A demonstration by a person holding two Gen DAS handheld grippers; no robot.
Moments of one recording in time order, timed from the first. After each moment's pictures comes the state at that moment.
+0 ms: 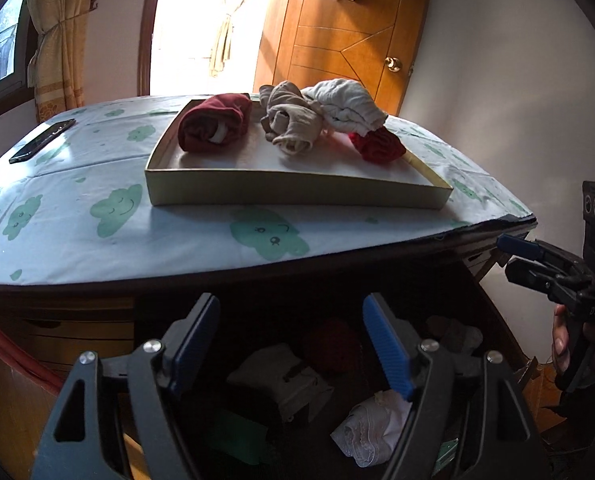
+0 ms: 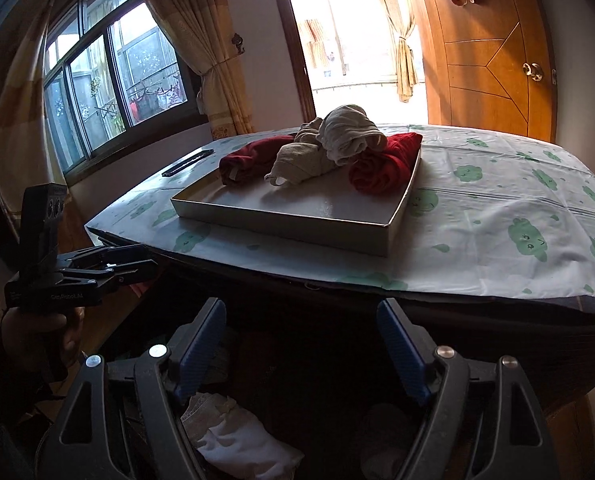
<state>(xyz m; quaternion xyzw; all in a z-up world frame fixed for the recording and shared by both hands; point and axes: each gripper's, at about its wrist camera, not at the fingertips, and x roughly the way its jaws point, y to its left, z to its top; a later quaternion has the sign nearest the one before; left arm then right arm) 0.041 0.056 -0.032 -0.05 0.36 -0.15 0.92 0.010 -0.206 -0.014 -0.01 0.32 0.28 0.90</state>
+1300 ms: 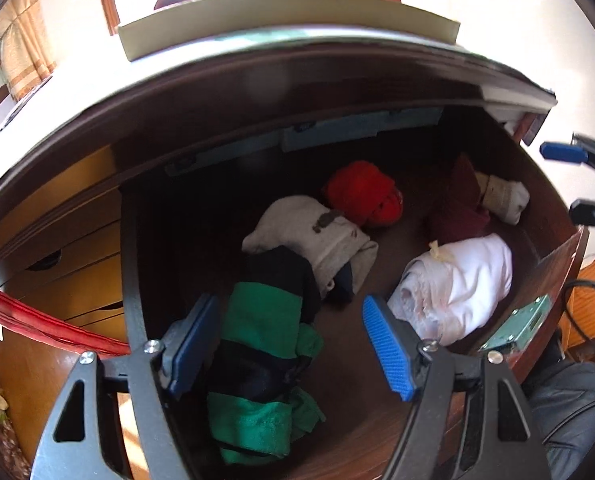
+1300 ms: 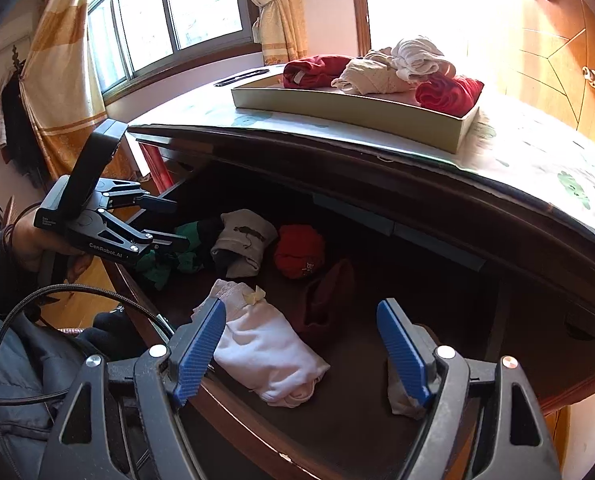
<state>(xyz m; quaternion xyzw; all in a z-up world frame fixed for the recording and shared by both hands) 0.015 0.046 -0.099 0.08 0.50 -0.14 0.85 -0.038 -0.192 -0.061 -0.11 0.38 0.35 0.85</state>
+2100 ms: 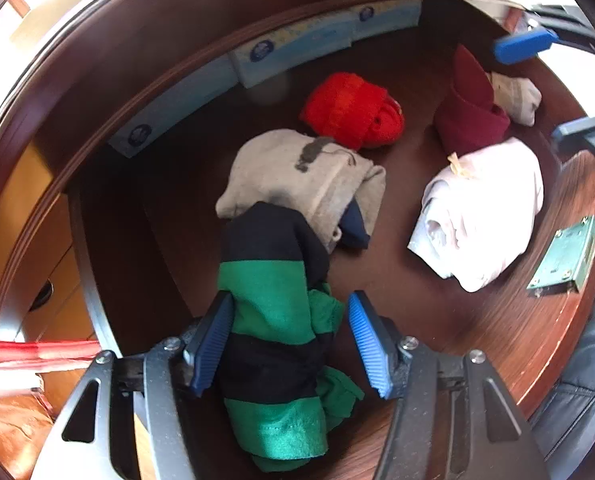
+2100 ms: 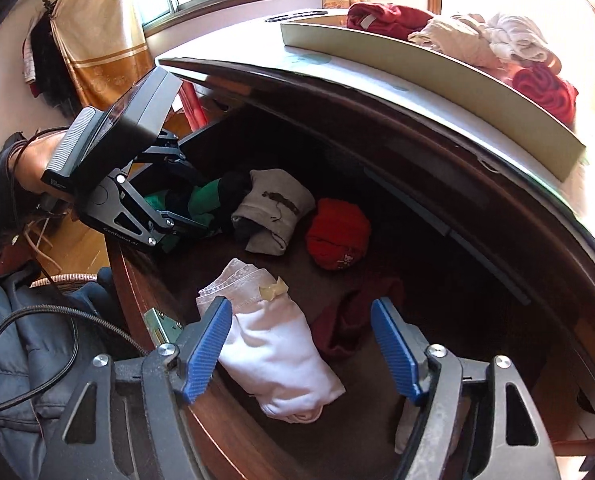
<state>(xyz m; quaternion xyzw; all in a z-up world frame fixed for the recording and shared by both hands) 0.029 0.022 -0.139 0.21 0.57 -0.17 0.77 0.003 -0.130 -0.085 -0.20 0.45 0.42 0.76</state>
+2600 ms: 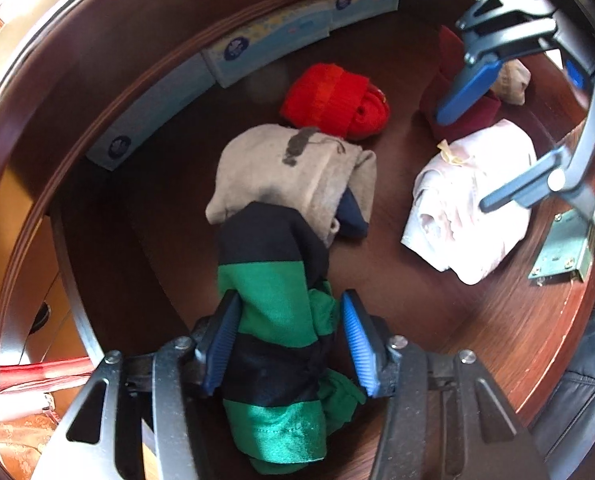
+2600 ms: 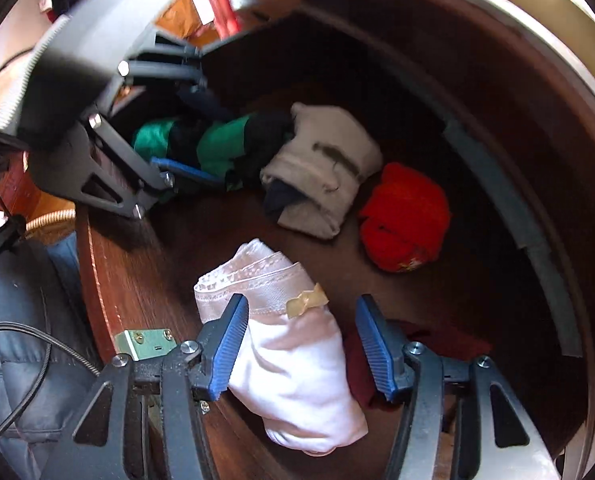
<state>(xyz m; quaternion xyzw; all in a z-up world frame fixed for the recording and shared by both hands) 0.039 0.012 -0.147 0.23 0.58 -0.20 0.76 0.019 -0.057 -0.135 -0.30 0.54 0.45 0.64</state>
